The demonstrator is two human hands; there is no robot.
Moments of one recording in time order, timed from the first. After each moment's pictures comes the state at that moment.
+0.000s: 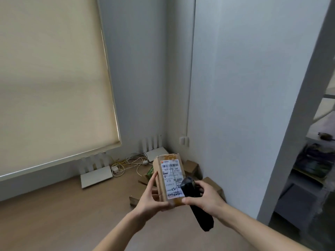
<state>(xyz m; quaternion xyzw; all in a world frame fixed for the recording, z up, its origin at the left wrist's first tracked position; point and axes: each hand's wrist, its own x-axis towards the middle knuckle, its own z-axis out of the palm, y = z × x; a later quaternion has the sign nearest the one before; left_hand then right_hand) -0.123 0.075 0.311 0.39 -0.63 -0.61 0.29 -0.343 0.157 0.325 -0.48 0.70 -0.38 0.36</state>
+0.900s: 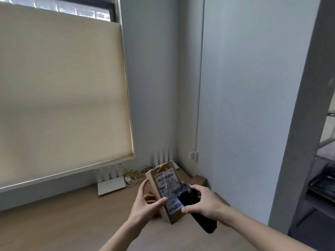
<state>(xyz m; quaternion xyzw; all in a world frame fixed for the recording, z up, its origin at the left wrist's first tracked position) -0.092 0.128 0.358 0.46 -0.59 -0.51 0.43 -0.328 0.191 0.396 -0.60 0.65 -0.32 0.34</state>
